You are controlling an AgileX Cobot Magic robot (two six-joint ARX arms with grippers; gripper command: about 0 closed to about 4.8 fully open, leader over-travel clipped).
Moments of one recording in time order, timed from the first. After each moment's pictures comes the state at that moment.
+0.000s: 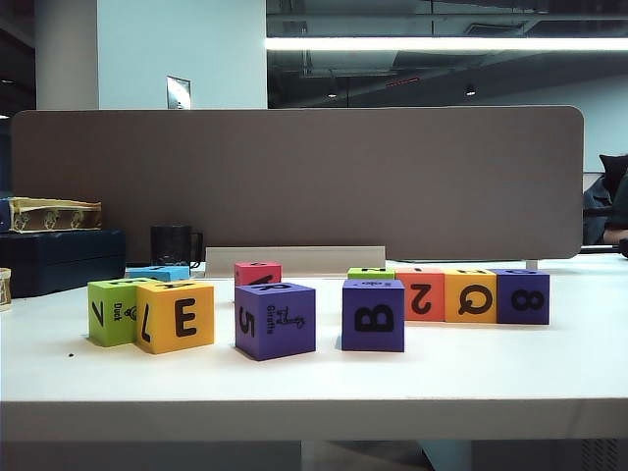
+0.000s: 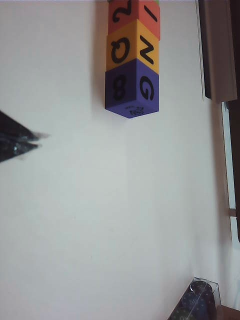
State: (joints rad) left arm 0.00 0.00 0.01 -0.18 0.04 0.02; right arm 0.02 0.01 0.00 -0.19 0.00 0.08
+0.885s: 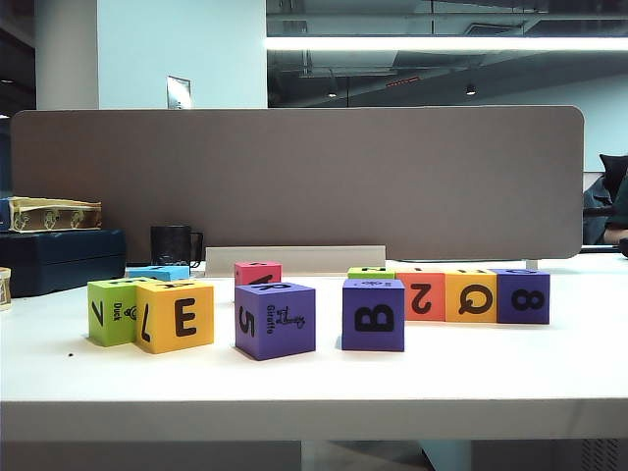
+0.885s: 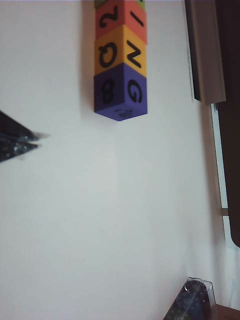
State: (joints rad) left arm 0.00 0.00 0.01 -0.16 0.04 -0.07; right arm 0.02 0.01 0.01 -0.17 0.00 0.11
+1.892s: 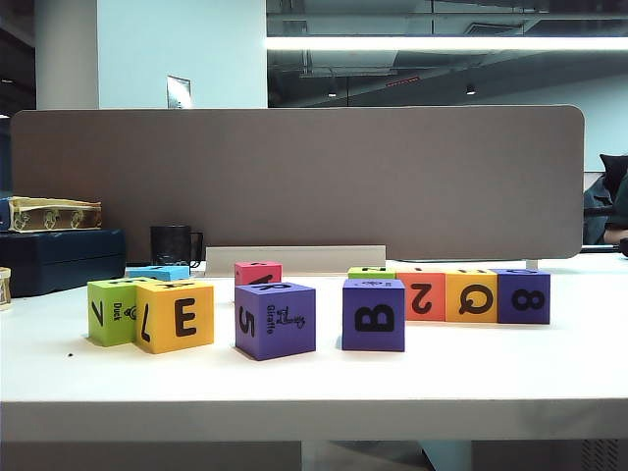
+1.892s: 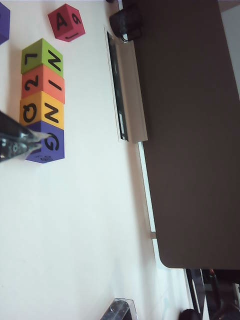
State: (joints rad) left arm 0.00 0.05 0.19 -0.18 0.11 -0.13; right arm 0.02 0.01 0.25 -0.21 -0.08 0.19
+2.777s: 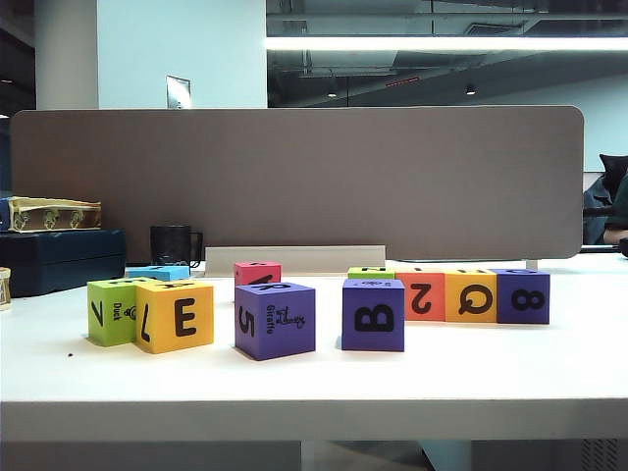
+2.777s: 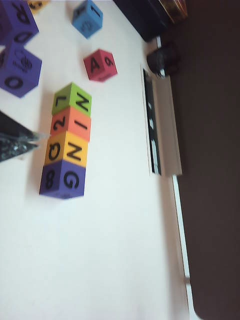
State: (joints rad) left arm 0.00 0.48 0.44 -0.18 0.18 -0.11; right arm 0.02 0.32 0.48 -0.31 -0.24 0.19
